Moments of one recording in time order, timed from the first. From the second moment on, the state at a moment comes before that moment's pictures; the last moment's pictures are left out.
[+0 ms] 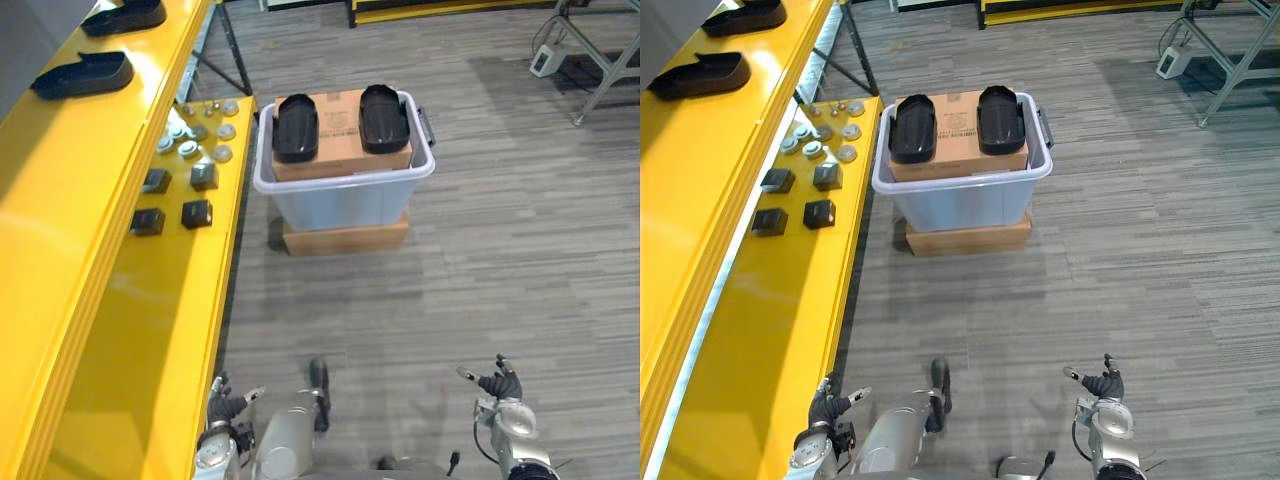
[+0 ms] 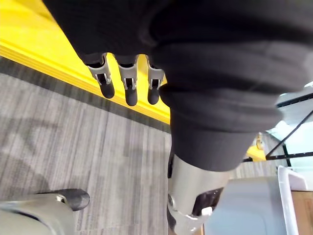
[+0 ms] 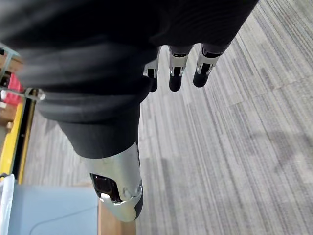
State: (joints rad) left arm 0.17 0.04 0.13 0.67 -0.09 -0.14 0.20; right arm -0.01 -0.20 -0.28 0.82 0.04 -0.10 -0.17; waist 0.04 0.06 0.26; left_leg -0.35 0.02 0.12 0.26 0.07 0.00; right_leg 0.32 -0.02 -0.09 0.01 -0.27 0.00
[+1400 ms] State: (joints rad) left arm 0.18 0.04 0.15 0.63 -0.09 -0.13 0.17; right arm 0.19 -0.09 -0.37 0.43 0.05 -0.11 -0.18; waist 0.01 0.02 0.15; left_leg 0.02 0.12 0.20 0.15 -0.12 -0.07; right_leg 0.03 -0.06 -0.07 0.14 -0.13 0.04
